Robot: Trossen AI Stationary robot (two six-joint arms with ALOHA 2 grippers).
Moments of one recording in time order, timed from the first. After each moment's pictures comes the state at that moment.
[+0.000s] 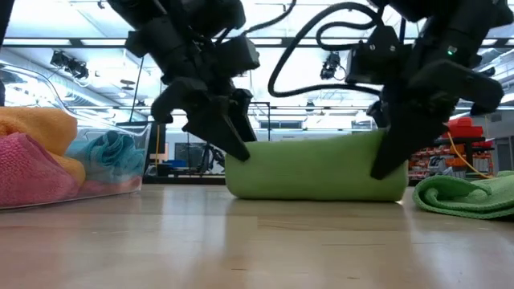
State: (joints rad) left arm -0.11 1.75 0.99 -0.09 -0.10 0.30; right arm 0.40 1.65 0.86 -0.37 0.32 0.49
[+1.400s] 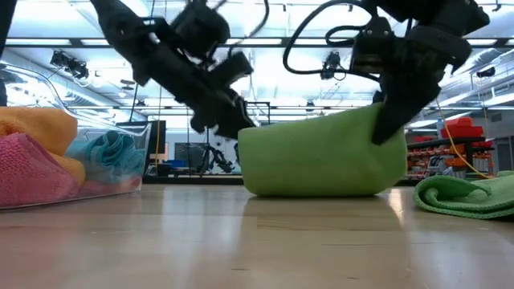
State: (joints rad) left arm 0.04 1.71 0.81 0.34 -0.12 0.29; right arm 0.21 1.38 0.74 -0.37 0.10 0.44
